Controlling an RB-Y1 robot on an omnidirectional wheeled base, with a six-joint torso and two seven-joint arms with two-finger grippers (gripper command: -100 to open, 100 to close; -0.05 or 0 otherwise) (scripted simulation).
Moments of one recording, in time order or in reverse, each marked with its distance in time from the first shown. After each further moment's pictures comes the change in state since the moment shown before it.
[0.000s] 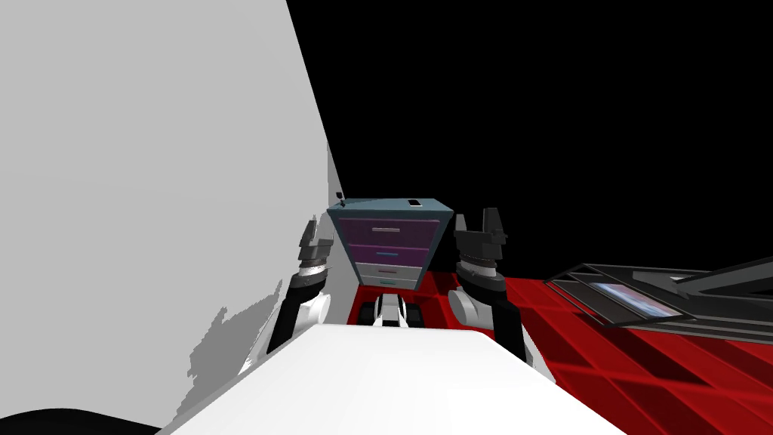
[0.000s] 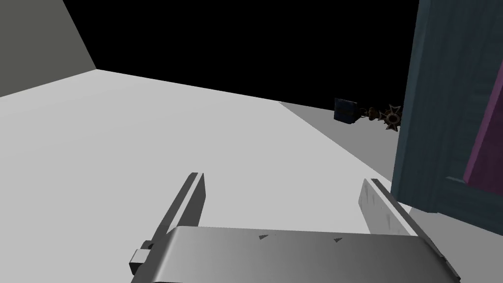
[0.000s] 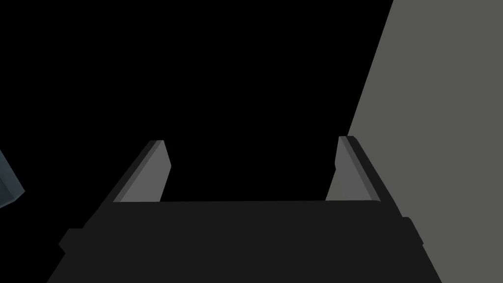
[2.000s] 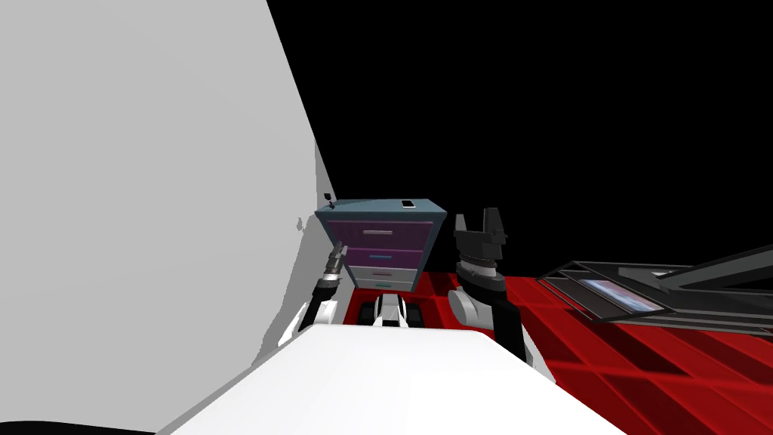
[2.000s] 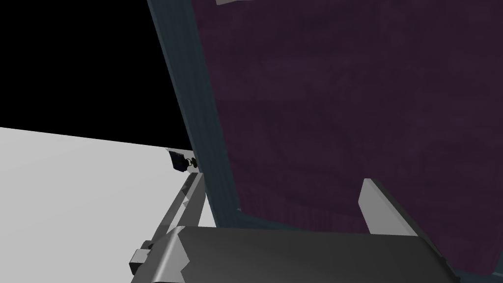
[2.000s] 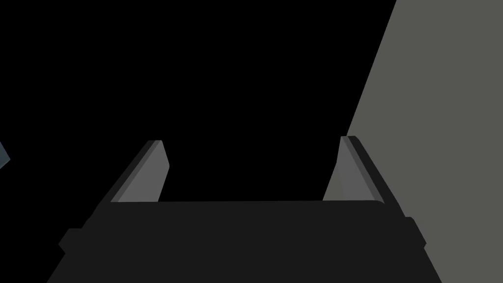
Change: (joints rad) left arm -0.124 0.119 -0.021 0.561 0.019 -0.168 -0.029; right arm 0.000 0.000 0.000 0.000 0.000 0.000 0.000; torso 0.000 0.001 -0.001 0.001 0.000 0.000
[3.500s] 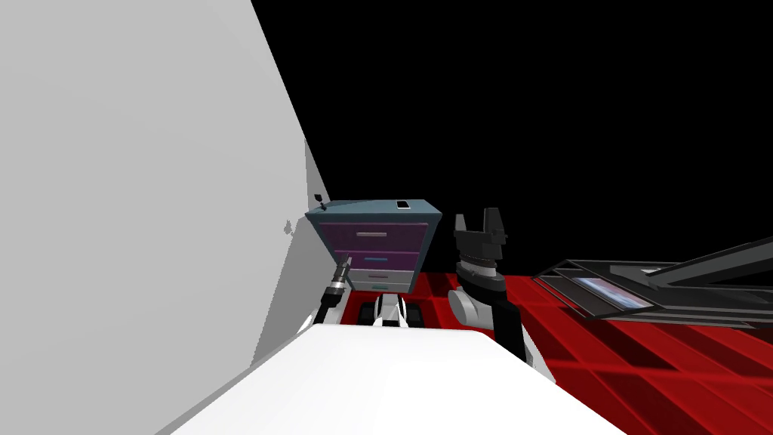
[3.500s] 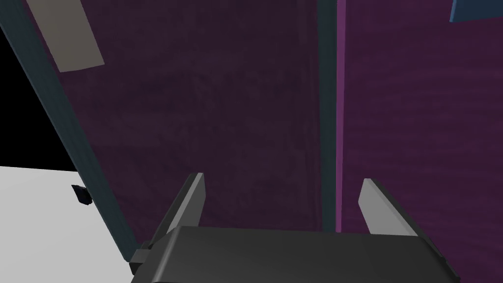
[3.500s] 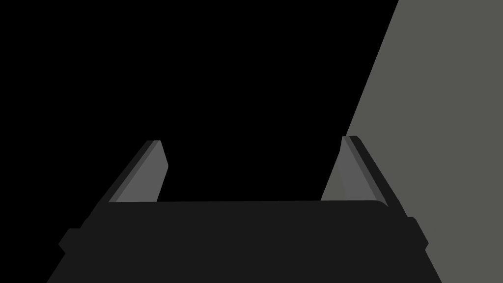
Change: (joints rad) left arm -0.095 -0.007 -0.018 0.387 0.011 -0.110 -0.023; right arm 0.000 0.000 0.000 0.000 0.000 0.000 0.000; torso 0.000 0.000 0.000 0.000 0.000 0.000
